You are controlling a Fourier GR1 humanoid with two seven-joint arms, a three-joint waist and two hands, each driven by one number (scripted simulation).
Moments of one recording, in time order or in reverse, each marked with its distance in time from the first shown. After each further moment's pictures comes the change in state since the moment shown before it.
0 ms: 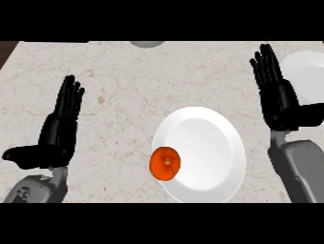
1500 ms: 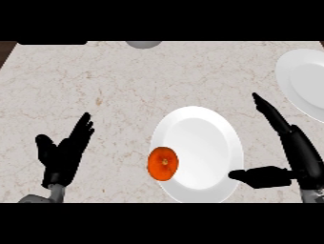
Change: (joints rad) left arm 0.137 0.010 -0.006 0.154 0.080 -0.184 0.239; right arm 0.328 -0.229 0.190 -0.412 0.314 0.017 0.328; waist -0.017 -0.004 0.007
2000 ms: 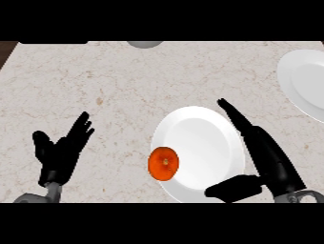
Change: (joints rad) left arm -0.004 0.001 0.031 0.001 -0.001 -0.035 0.036; right arm -0.141 0.050 0.183 -0.112 0.190 0.092 0.435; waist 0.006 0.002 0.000
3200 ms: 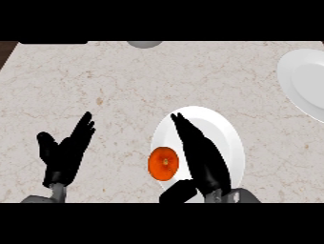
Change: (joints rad) left arm 0.018 -0.076 0.044 -0.028 -0.088 -0.020 0.031; right arm -0.072 0.339 0.161 0.207 0.306 0.078 0.223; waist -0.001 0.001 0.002
